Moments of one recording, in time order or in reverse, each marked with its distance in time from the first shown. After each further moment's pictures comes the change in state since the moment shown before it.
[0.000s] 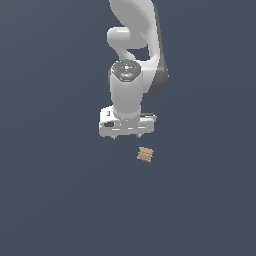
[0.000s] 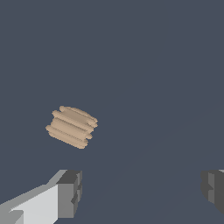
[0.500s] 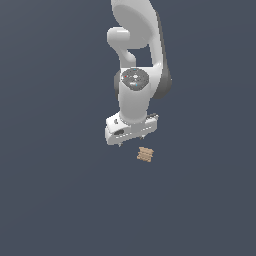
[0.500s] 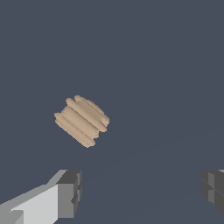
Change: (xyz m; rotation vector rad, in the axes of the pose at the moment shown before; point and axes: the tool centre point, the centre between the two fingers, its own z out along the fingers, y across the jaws) arm 0.006 -0.018 0.020 -0.009 -0.001 -0.263
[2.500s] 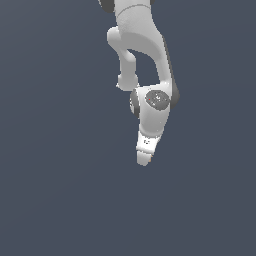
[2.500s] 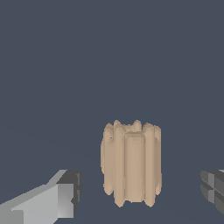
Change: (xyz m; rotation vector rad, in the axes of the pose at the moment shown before) arm 0.031 -0.064 0.063 -0.003 0.025 -0.882
